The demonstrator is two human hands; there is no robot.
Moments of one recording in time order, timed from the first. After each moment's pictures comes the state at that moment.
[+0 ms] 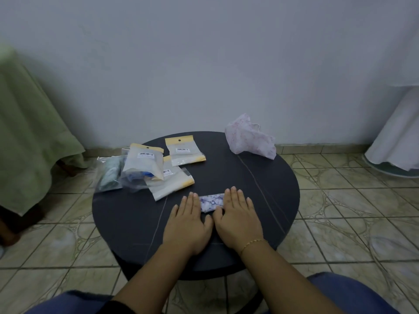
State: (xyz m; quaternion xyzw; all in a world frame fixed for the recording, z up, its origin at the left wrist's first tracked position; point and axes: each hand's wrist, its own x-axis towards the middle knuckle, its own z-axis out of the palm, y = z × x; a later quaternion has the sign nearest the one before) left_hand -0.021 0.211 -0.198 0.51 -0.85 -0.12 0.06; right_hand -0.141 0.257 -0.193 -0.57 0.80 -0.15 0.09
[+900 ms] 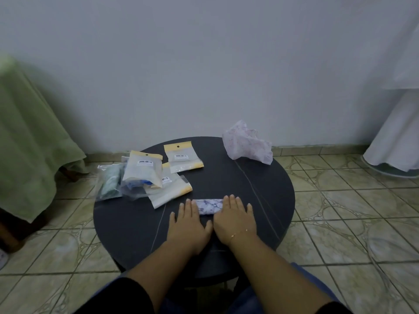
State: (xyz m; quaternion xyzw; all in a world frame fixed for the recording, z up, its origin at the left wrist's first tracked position) left_hand -0.031 0.203 -0.186 0.54 -0.83 -0.12 -0.03; right_hand -0.146 0.244 -0.173 -0.54 0.83 -0.06 0.12
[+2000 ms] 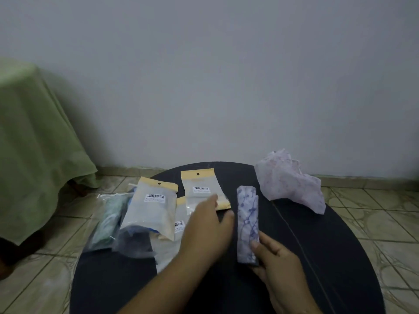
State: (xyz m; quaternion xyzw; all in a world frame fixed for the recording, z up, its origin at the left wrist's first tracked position) left_hand -0.063 0.095 -0.128 0.54 -0.73 -0.31 0.29; right_hand -0.175 0.176 -0.167 -0.21 0.55 -0.64 0.50
